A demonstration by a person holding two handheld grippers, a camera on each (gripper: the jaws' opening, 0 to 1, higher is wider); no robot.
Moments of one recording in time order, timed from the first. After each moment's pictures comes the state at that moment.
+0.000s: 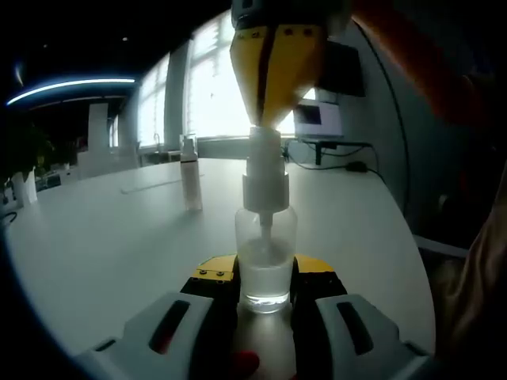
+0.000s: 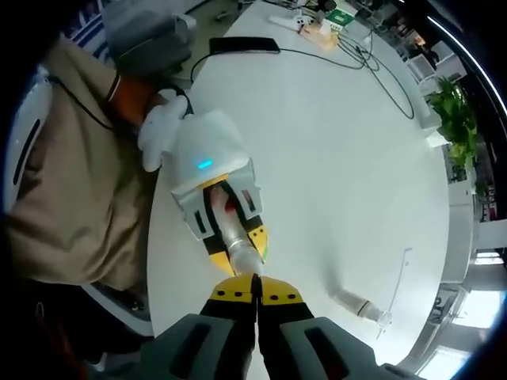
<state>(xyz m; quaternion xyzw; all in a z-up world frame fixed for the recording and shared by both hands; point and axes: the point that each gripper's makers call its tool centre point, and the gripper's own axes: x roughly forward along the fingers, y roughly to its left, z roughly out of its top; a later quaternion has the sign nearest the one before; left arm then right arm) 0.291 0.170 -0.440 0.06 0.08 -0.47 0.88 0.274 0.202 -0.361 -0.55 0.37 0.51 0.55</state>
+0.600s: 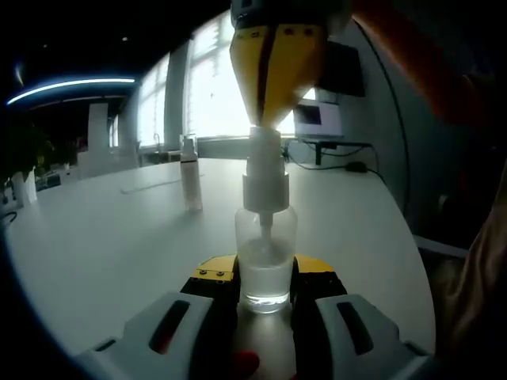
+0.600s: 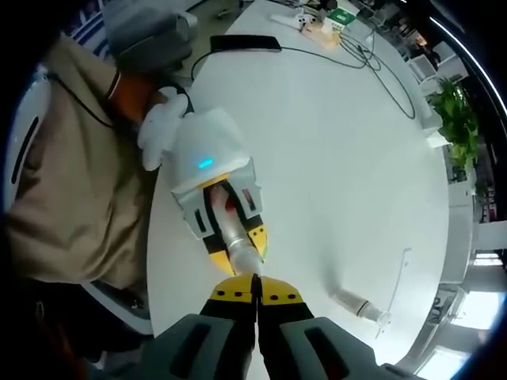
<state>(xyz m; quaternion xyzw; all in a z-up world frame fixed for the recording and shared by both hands) 0.292 0.171 -0.440 0.06 0.08 -0.47 0.88 0.274 0.202 -0.361 -0.55 0.37 0.51 0.55</state>
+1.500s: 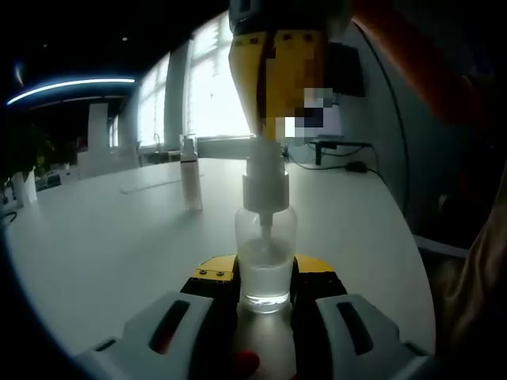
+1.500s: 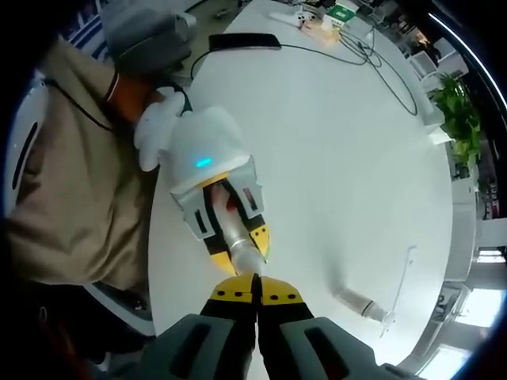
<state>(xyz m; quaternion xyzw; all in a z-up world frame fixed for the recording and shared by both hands) 0.292 0.170 -0.440 0.06 0.08 -0.47 0.88 0.275 0.201 -0.366 -0.54 0.38 0.51 0.55</state>
